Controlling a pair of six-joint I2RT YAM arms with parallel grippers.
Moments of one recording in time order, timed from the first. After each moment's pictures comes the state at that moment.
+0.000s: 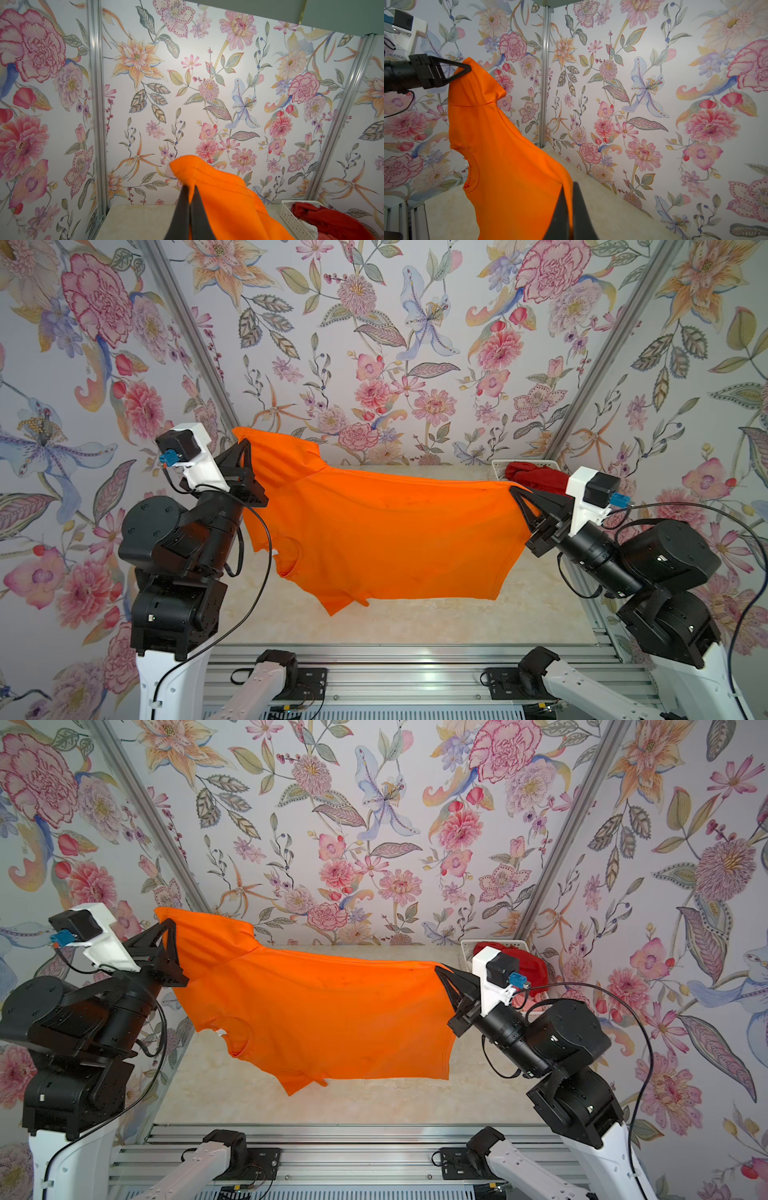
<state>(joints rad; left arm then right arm) -0.14 0.88 1.63 -0.49 -0.02 -0.11 0.63 0.76 1.41 -0.44 -0.15 -0.09</state>
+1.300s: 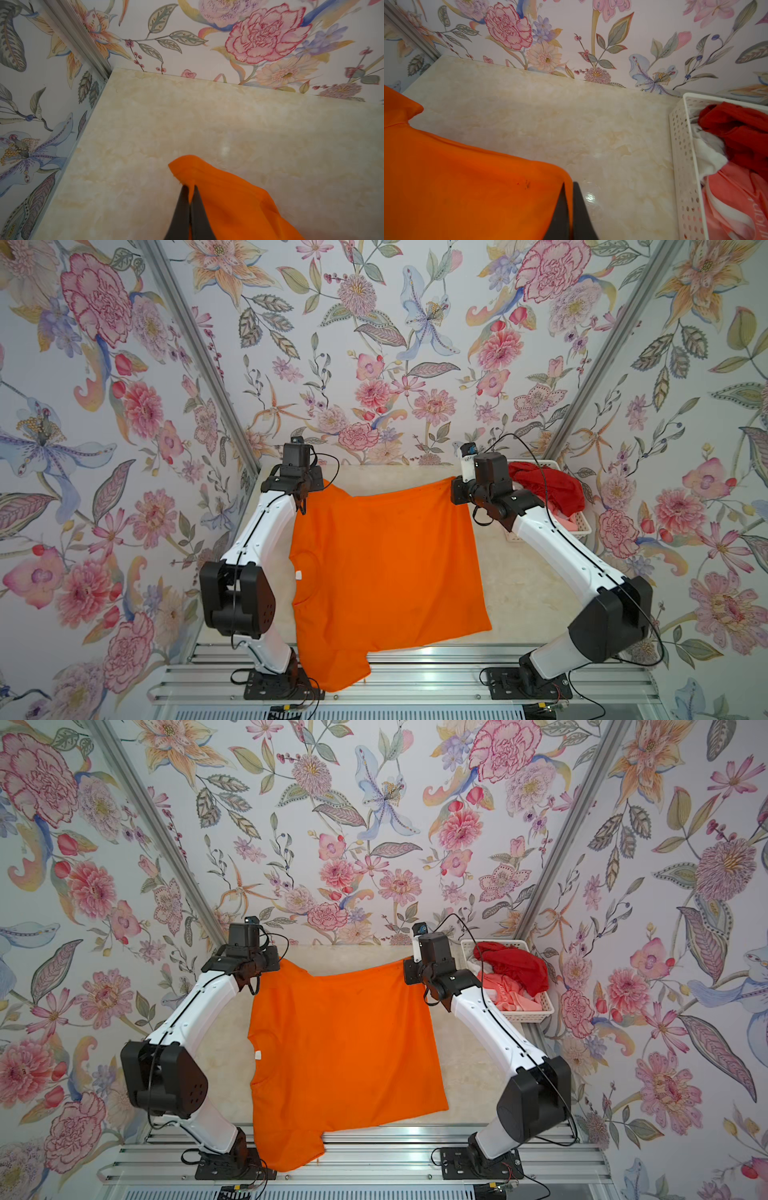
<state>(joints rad) -0.12 1.79 1.62 -0.54 -0.20 -0.18 0.40 1.66 1.51 -0.46 0.10 0.10</state>
